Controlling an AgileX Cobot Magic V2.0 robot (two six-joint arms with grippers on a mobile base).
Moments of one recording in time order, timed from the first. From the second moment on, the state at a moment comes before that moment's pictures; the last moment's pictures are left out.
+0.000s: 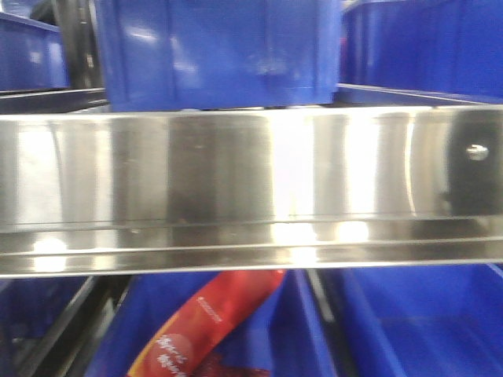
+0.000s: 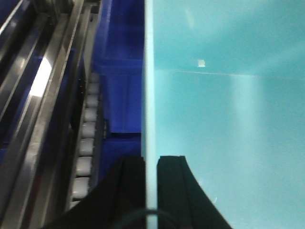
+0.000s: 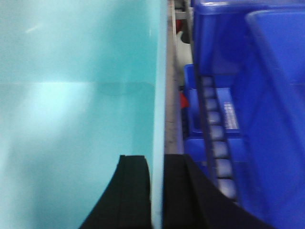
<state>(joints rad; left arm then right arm) -0.49 1.44 -1.75 0.43 1.04 -0.61 0.43 1.49 -1.79 -0.35 1.05 0.51</state>
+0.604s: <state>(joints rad) -0.49 1.44 -1.75 0.43 1.04 -0.61 0.43 1.49 -1.79 -0.36 1.04 0.51</state>
